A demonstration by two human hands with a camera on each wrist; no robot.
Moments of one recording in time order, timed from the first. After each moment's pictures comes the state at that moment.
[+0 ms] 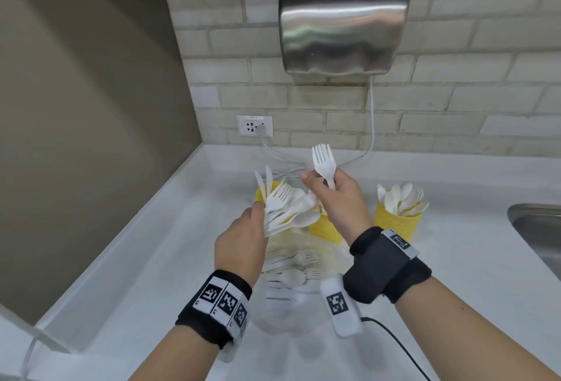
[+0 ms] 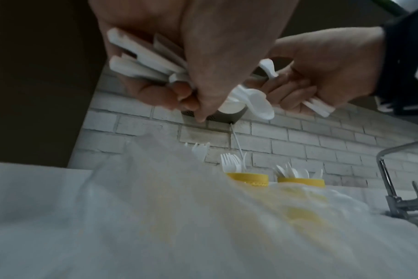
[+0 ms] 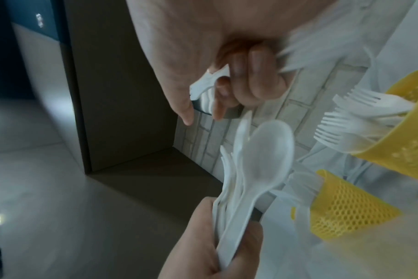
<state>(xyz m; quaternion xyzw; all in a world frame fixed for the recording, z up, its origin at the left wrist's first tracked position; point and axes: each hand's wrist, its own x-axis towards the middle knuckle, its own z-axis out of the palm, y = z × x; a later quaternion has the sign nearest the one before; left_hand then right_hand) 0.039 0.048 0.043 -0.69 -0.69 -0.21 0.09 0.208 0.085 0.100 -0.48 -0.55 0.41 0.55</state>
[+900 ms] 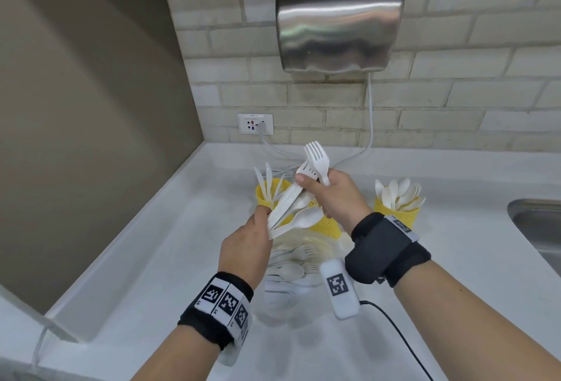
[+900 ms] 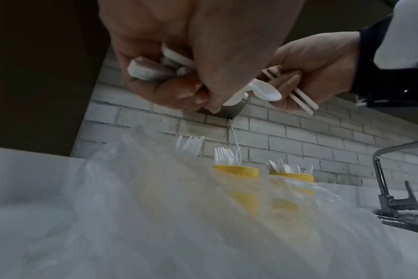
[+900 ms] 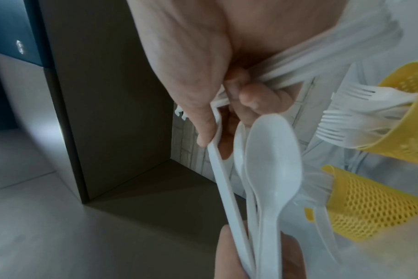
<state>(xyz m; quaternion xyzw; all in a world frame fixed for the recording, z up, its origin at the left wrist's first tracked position) 0.052 0.031 0.048 -0.69 -0.69 -0.20 0.03 0.216 0.082 0.112 -0.46 -0.60 0.45 0.48</state>
